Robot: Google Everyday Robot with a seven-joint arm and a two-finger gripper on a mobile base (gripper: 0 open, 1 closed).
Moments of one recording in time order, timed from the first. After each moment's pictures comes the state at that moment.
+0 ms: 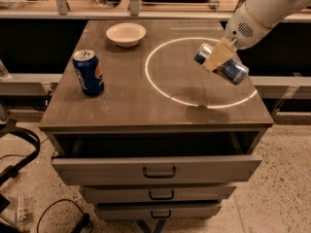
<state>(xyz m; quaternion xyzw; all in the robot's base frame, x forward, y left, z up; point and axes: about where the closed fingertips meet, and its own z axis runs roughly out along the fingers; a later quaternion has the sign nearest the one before) 0.607 -0.159 0.916 -0.47 0.85 0.14 0.21</state>
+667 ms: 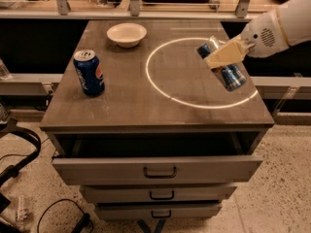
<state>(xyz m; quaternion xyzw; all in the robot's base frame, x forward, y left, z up) 0.575 -0.153 0.946 -0.40 0.81 0.27 0.32</state>
